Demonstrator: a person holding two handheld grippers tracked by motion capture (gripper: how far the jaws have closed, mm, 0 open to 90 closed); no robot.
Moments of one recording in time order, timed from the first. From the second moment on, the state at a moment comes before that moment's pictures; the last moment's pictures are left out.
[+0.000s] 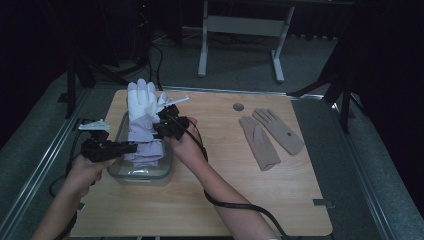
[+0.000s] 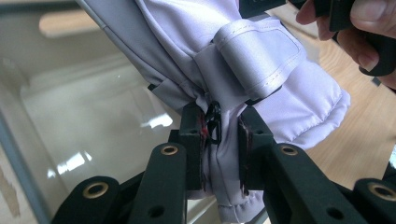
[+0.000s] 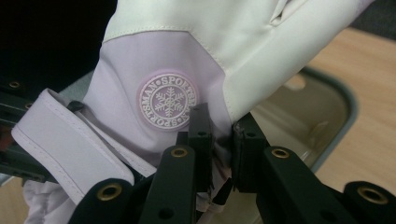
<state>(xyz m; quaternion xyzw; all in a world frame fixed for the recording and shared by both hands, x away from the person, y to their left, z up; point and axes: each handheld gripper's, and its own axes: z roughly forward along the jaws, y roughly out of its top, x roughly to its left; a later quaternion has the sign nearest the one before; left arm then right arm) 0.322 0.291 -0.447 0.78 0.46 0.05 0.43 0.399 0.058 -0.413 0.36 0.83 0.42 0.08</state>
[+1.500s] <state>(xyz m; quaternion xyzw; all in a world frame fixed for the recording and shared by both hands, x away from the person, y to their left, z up) 0.317 0.260 -0.474 0.80 0.48 0.12 0.34 0.407 0.069 -0.479 0.35 0.88 0.33 0.03</state>
